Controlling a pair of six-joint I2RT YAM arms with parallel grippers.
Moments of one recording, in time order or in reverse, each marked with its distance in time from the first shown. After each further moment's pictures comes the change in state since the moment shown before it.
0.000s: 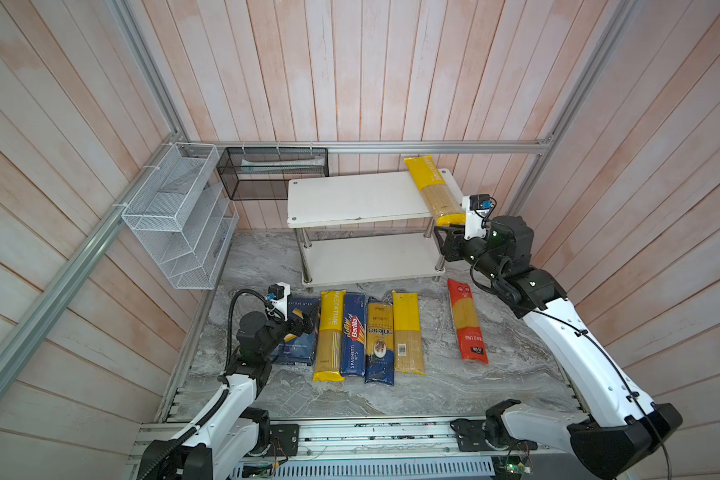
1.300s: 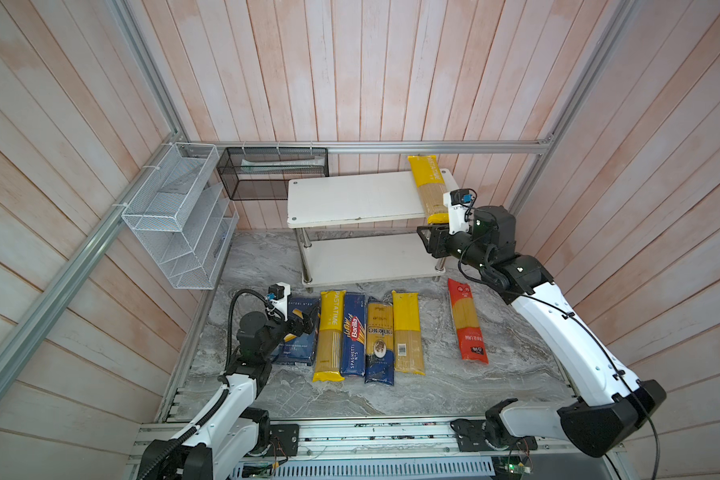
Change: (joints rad) left arm 0.000 0.001 0.000 0.000 0.000 0.000; right arm 0.049 0.074 0.111 -0.103 -0.061 0.018
